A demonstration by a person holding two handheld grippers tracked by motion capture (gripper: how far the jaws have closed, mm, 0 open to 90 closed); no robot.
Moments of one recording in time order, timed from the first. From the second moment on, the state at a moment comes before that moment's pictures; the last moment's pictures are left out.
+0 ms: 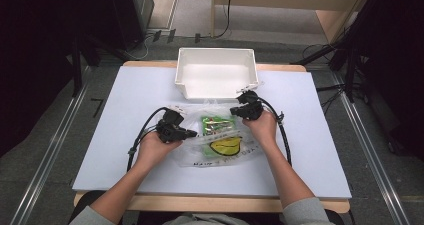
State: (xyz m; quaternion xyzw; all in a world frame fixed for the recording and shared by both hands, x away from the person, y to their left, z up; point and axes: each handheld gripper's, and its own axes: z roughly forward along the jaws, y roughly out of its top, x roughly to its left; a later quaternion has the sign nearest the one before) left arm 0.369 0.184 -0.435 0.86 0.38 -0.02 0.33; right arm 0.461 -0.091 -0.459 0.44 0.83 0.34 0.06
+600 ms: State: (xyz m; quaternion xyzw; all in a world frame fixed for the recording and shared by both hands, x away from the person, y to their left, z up) left arm 0.326 0.185 -0.447 0.87 0.36 -0.05 0.34; right arm 0.466 -0.086 -0.466 0.44 0.83 0.33 0.08
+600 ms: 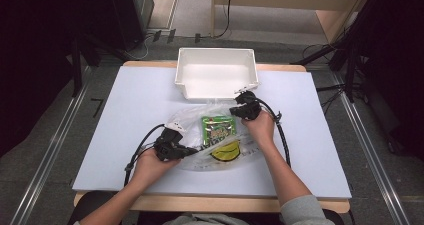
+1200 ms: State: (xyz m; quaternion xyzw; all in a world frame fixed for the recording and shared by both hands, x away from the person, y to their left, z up) left arm 0.290 0.193 -0.456 0.88 0.33 -0.07 0.32; right arm 0.468 -0.083 -0.466 0.44 0.83 0.32 0.10
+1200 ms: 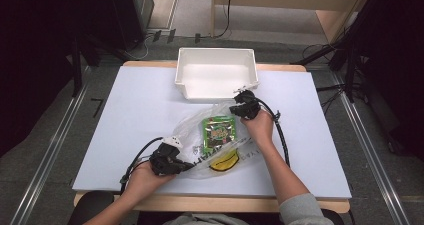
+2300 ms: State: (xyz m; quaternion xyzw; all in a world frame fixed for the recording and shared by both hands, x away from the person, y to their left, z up) left arm 0.287 0.213 -0.411 0.87 0.33 -0.05 0.37; right arm 0.450 -0.097 -0.445 0.44 0.82 0.35 0.11
